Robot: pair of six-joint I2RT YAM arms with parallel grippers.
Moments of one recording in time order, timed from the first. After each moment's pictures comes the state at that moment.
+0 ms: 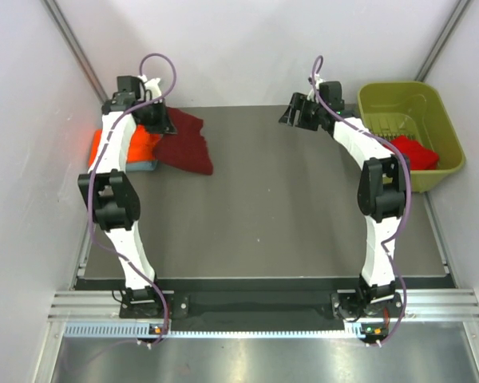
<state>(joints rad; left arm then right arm) 0.05 2.05 2.02 -0.84 0.46 -0.01 0.22 2.14 1.86 -0.27 -0.37 0.39</state>
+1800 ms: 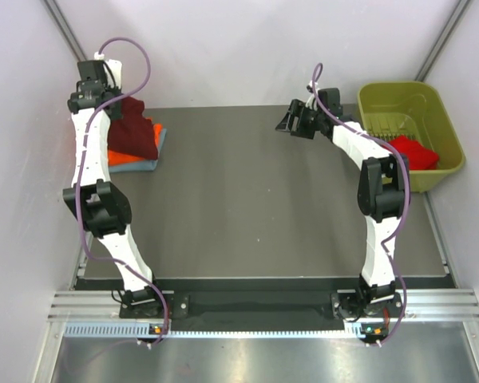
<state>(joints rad) 0.20 1.97 2.18 -0.86 -0.10 0.28 0.21 2.14 1.79 -0.26 -0.46 0.46</state>
